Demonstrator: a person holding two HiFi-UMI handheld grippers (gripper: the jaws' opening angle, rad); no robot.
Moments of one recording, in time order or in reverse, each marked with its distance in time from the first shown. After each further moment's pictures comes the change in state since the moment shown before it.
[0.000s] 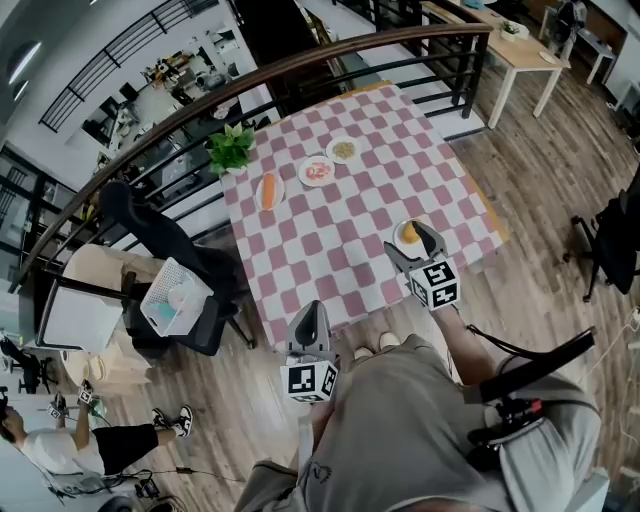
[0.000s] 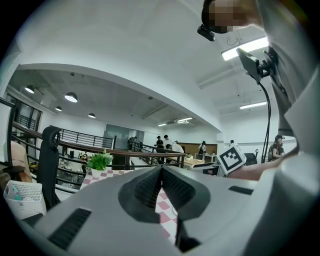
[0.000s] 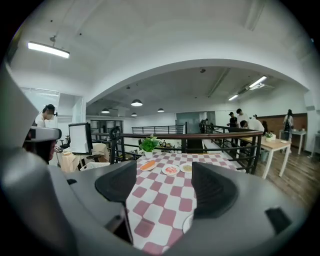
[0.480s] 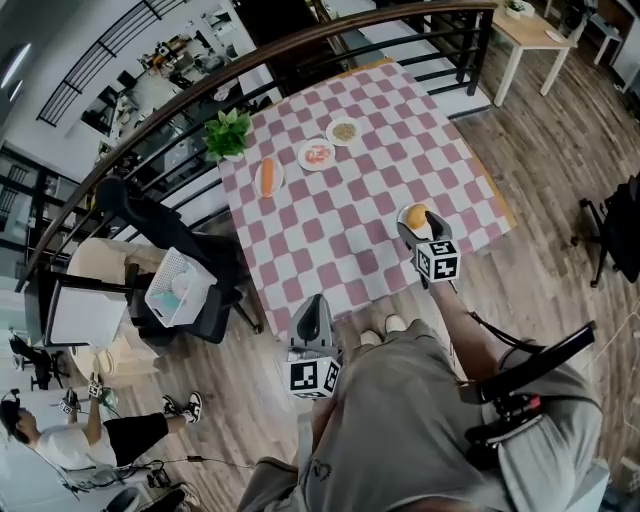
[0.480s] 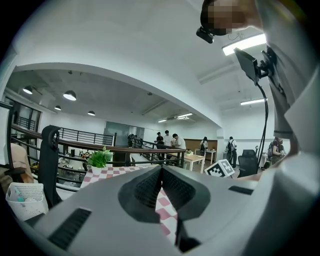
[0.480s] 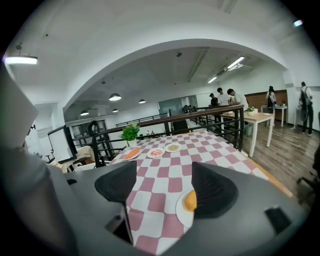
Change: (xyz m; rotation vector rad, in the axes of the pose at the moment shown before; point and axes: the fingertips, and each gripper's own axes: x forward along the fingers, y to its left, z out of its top) left arm 0.009 -0.004 -0.005 0.018 0.049 0.002; right arm 0.037 -0.067 -0.096 0.215 0.145 -0.145
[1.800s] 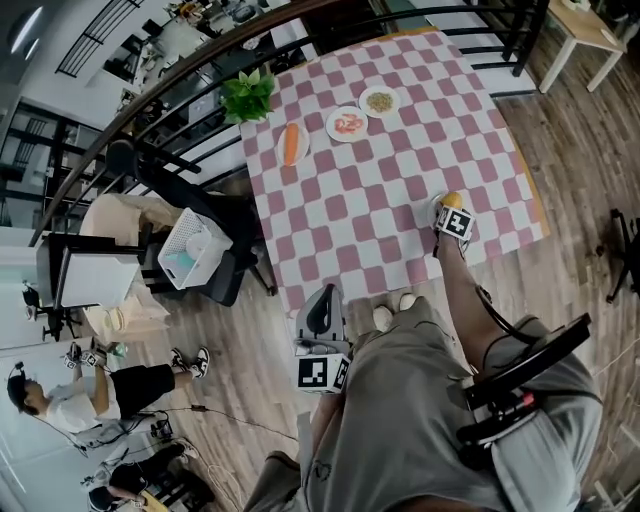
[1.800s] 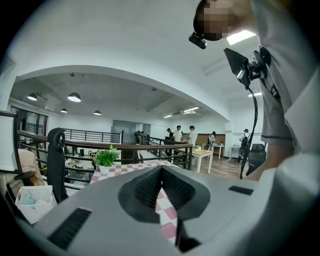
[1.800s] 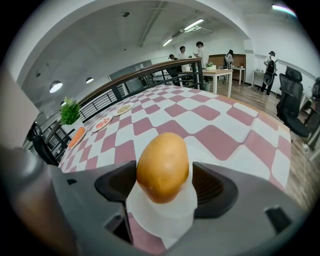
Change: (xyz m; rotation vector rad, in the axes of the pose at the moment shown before) left arm 0.028 0.014 0.006 0.008 0.065 0.100; right arm 0.122 -0.126 -0.162 0.380 0.407 -0.393
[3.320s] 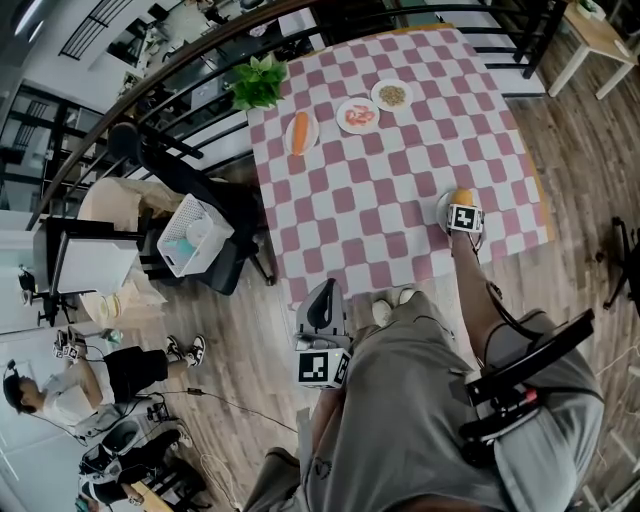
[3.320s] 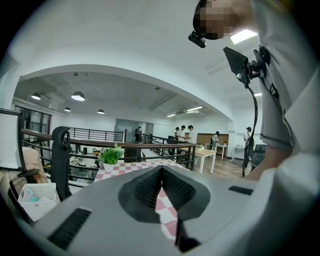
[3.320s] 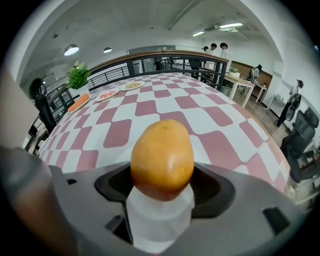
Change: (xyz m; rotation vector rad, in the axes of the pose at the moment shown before) left arm -0.003 0.022 -0.007 -0.018 0.007 0.034; right arm 0.020 -0.007 0.003 -0.352 0.085 -0.027
